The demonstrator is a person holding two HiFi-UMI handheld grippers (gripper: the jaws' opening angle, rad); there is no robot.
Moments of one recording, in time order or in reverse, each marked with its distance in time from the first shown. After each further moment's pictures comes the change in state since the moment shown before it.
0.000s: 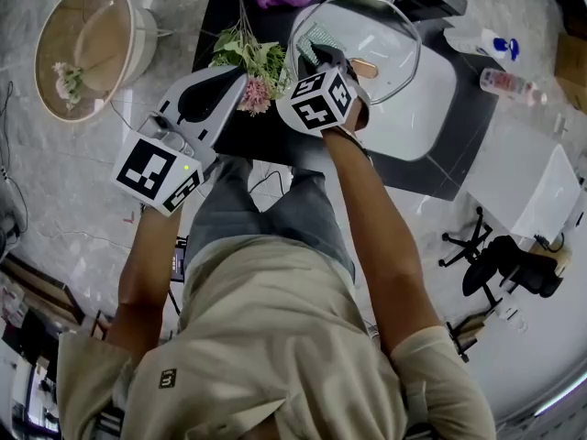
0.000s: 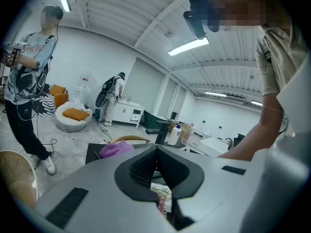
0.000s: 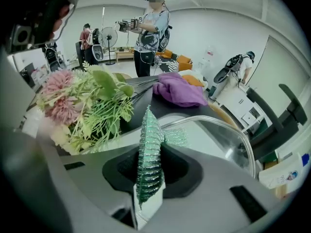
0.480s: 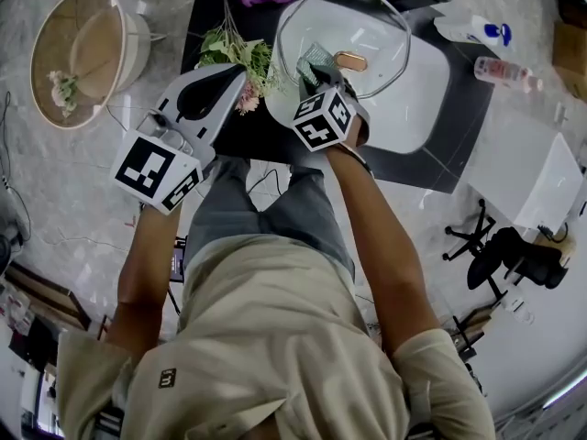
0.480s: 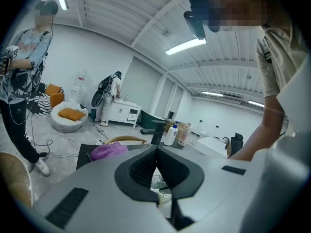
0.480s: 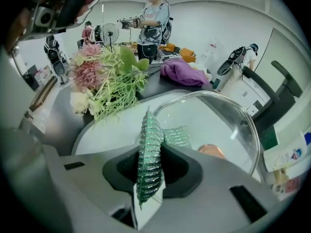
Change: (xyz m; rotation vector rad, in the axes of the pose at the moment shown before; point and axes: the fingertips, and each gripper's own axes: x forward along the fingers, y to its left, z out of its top) left arm 0.018 -0.017 0.002 0.011 0.005 -0.035; right arm -0.016 0.017 -0.060 0.004 0.069 0.055
